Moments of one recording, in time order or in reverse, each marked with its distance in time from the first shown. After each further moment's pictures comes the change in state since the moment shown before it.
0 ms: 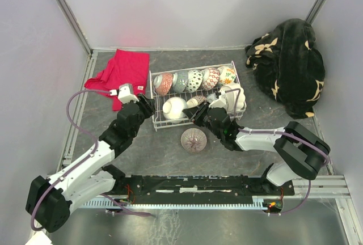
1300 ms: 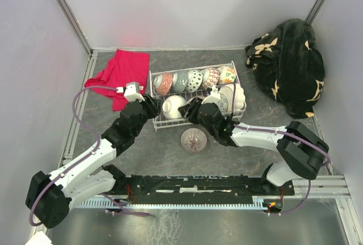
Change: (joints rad) left arm -0.043 0.033 0.032 0.021 0.077 0.000; right arm 0.055 0.002 0.158 -0.259 0.089 -0.134
